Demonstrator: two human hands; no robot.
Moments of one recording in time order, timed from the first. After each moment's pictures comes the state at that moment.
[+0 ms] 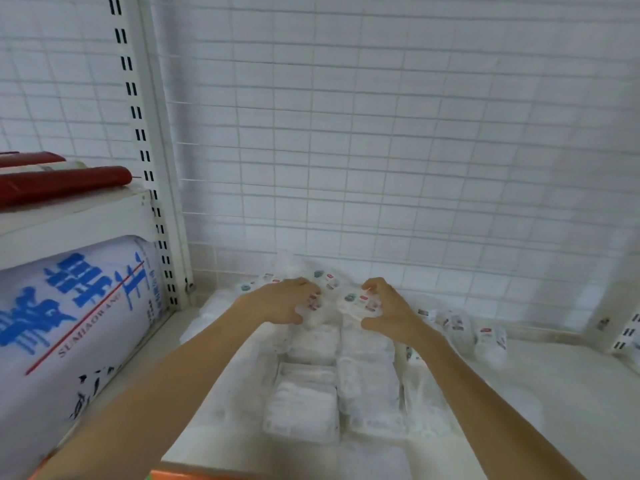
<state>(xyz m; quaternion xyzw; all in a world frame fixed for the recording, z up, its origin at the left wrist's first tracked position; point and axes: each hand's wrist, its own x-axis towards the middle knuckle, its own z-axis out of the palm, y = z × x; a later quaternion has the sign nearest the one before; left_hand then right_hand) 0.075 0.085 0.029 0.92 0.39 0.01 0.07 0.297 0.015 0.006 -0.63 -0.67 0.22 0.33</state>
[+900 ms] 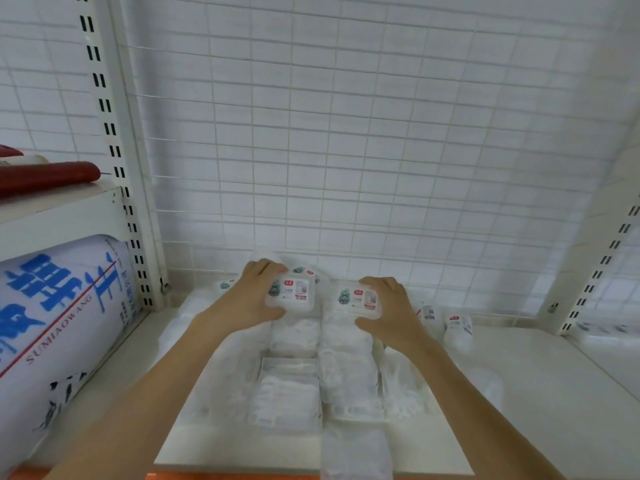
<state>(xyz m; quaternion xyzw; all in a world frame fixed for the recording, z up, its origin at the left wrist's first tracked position) 0.051 0.059 0.025 0.88 0.38 0.27 0.10 0.300 -0.031 0.015 -0.65 -0.67 0.07 0.35</state>
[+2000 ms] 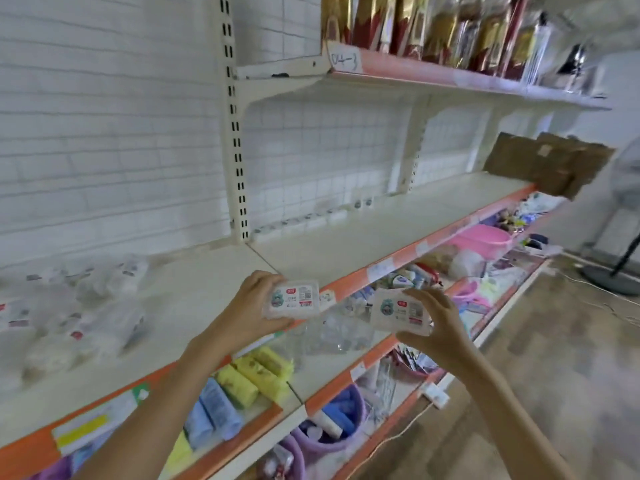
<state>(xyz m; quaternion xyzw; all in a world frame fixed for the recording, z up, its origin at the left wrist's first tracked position) 0.477 -0.245 -0.033 0.94 0.07 0.22 0.25 0.620 -0.526 -0.027 -0.86 -0.36 -0.04 0.36</state>
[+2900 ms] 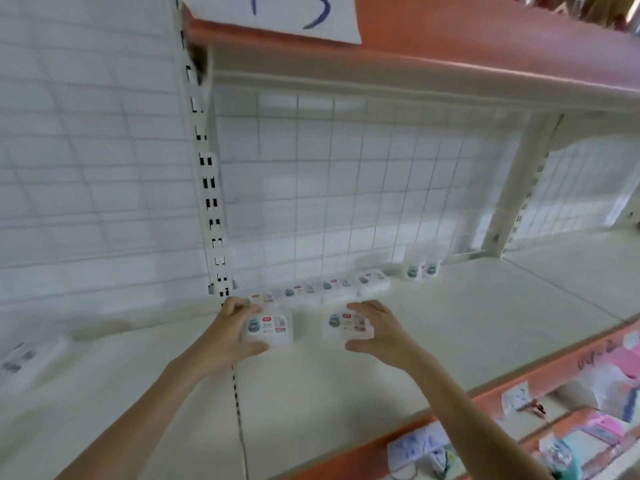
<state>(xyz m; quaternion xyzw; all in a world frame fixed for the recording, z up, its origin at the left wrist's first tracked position) 0.682 -0.092 -0.066 0.91 0.29 0.17 0.25 0.910 -0.274 -0.044 -0.78 -0.54 0.13 0.28</state>
